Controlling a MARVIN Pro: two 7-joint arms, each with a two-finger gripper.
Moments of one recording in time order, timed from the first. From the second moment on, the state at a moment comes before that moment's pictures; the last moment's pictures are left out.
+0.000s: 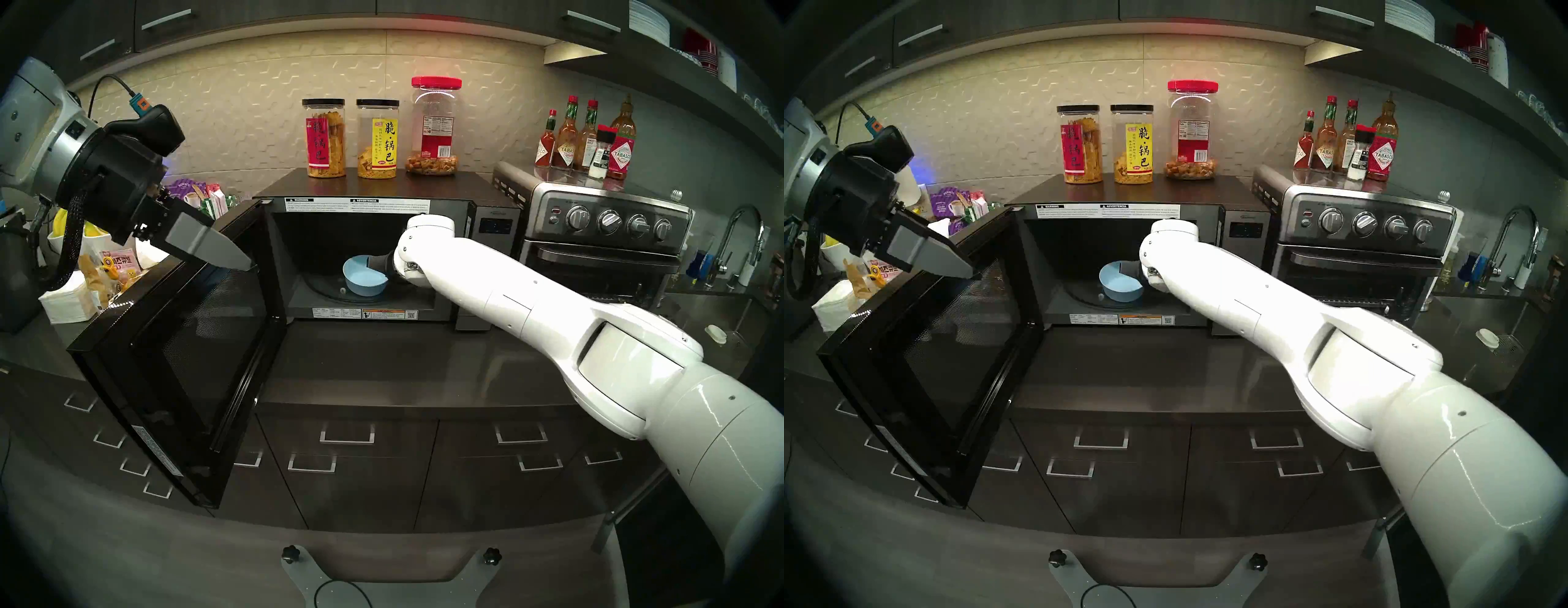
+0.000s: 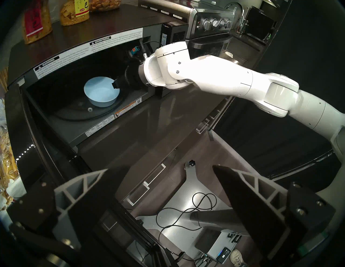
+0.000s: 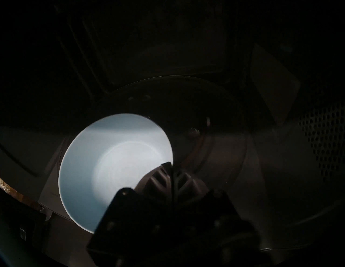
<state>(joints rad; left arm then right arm) -1.94 -0.36 1.55 -2.07 -1.81 0.96 -0.59 -0.32 -1.43 0.39 -0.90 1.60 0.47 -0.62</state>
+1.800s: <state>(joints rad) -1.94 -0.36 1.55 -2.07 -1.81 0.96 -0.59 -0.36 -1.32 0.42 -1.16 1.61 0.54 -0.62</state>
